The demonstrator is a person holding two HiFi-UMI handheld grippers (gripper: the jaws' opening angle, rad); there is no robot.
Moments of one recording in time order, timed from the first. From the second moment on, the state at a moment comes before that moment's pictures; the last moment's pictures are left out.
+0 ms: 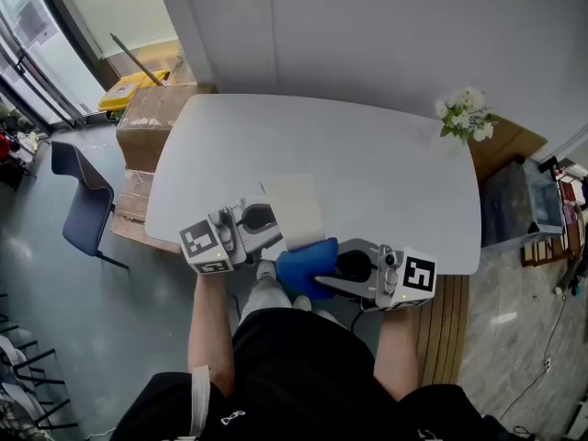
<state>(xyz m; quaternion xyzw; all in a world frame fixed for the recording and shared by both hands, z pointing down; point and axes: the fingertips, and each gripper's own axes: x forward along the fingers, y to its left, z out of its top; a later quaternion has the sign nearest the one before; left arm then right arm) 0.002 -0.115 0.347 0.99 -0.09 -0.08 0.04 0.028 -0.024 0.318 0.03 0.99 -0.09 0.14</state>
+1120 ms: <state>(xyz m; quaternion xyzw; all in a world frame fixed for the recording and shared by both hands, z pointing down) 0.002 -0.059 0.342 0.99 0.04 -0.12 0.04 0.071 -0.086 0.294 -0.17 0.96 -0.08 0.22</state>
